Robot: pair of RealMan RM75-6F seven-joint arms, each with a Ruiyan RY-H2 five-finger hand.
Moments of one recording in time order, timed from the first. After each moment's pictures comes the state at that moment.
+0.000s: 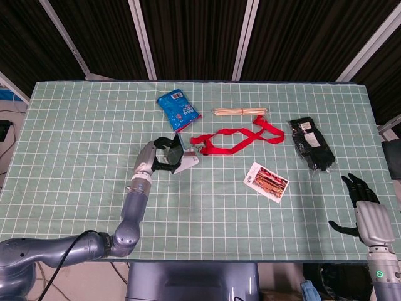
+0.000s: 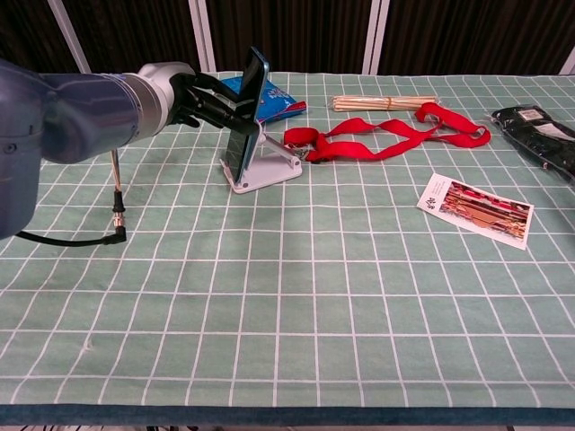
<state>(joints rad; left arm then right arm) -0.92 -1.79 -0.58 -1.49 0.36 1.10 0.27 0.11 -1.11 0.10 -1.68 -1.38 1.38 0.02</state>
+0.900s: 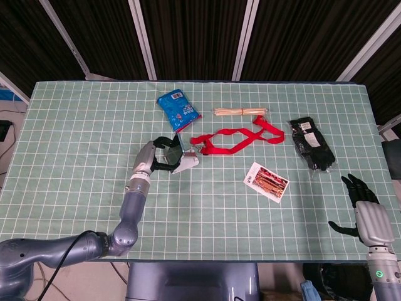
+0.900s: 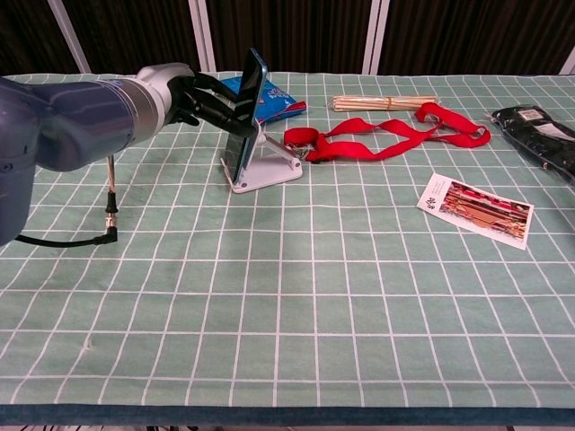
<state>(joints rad) -0.91 -1.79 -0.55 -1.46 0.41 1.06 0.23 0.11 -1.11 0.10 -1.69 -1.37 1.38 0.02</state>
